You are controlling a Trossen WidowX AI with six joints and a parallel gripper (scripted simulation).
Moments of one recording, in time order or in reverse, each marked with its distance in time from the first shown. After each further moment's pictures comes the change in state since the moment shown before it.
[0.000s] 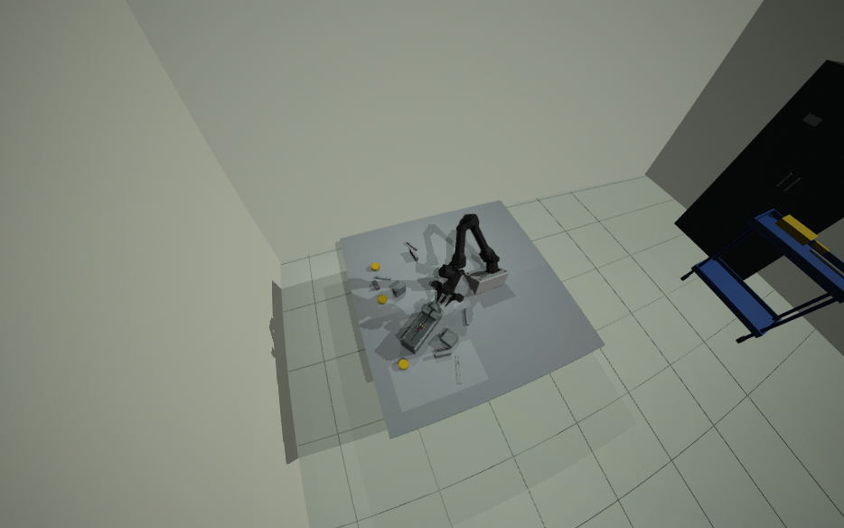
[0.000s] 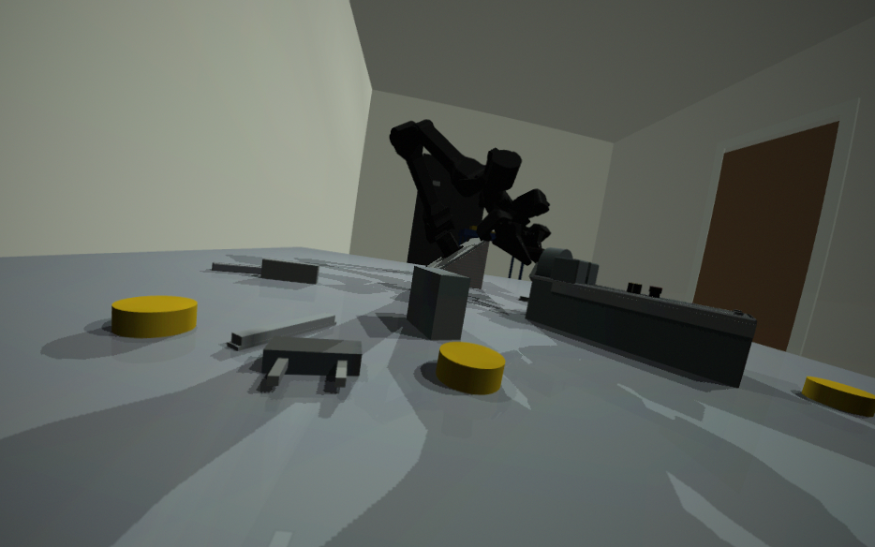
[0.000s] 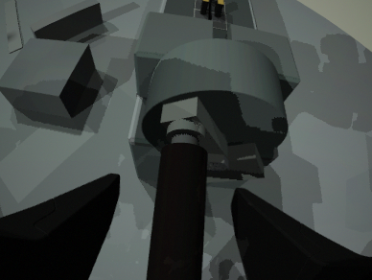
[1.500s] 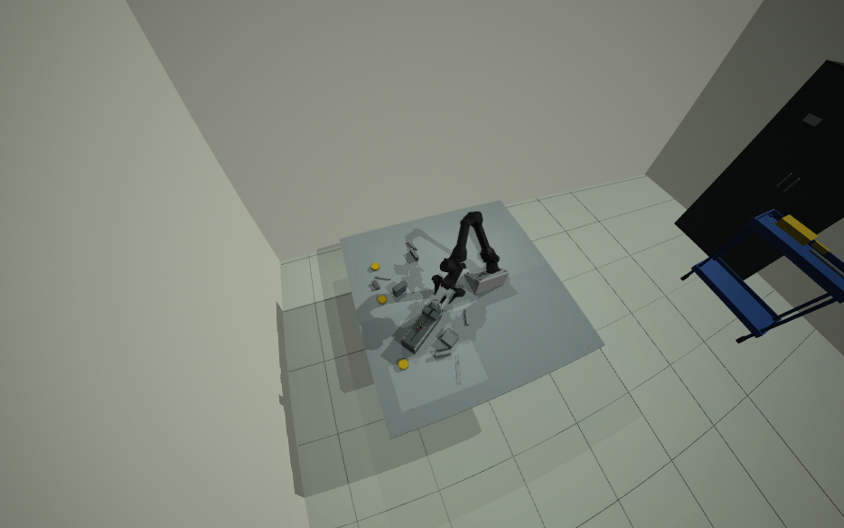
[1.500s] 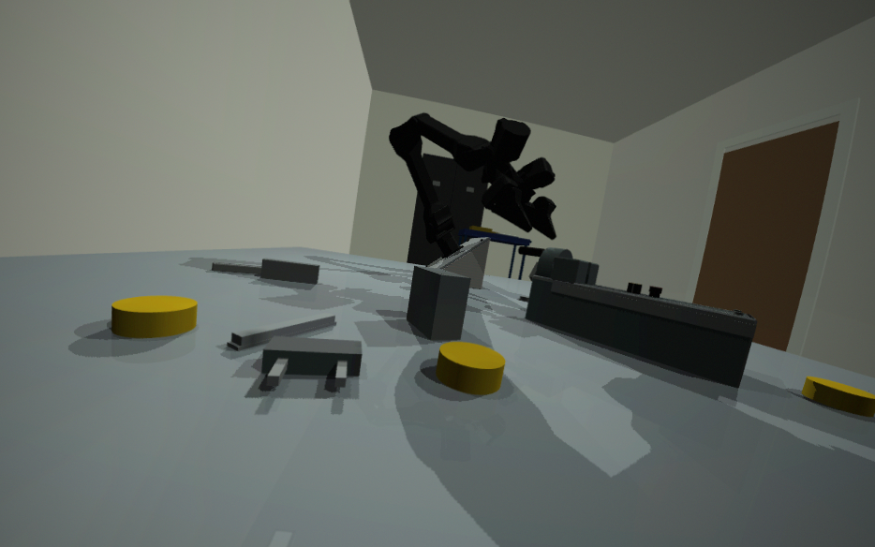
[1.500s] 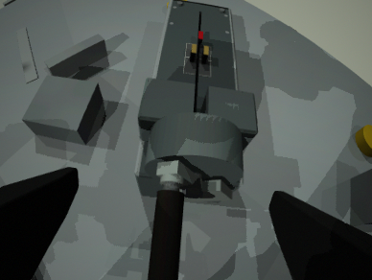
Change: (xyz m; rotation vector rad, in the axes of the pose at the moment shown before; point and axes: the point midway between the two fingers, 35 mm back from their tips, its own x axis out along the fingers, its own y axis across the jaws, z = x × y) arm -0.040 -0.001 0.042 0.003 -0.004 0.000
